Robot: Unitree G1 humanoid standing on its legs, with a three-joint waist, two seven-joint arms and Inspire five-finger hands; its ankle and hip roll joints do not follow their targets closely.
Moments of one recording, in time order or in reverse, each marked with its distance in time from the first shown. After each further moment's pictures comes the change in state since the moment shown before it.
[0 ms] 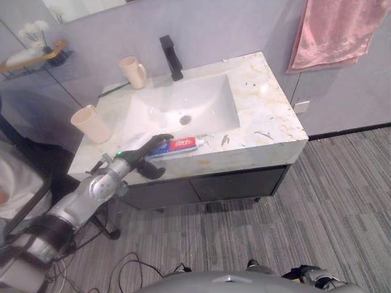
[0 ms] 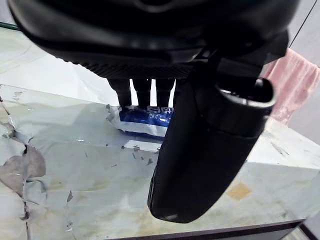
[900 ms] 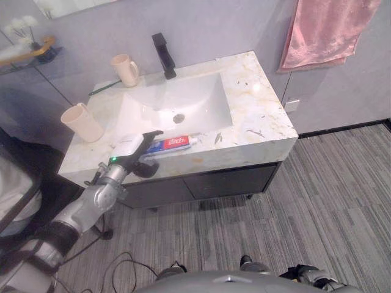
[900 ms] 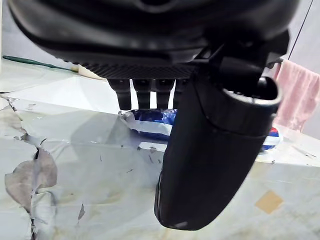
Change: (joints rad) left arm 0.029 -0.038 -0.002 0.084 0.127 -0.038 0.249; right arm 0.024 0.007 0.011 -0.025 -0.001 0.002 0.000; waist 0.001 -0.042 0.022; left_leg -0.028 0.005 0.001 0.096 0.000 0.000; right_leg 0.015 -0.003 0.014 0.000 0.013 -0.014
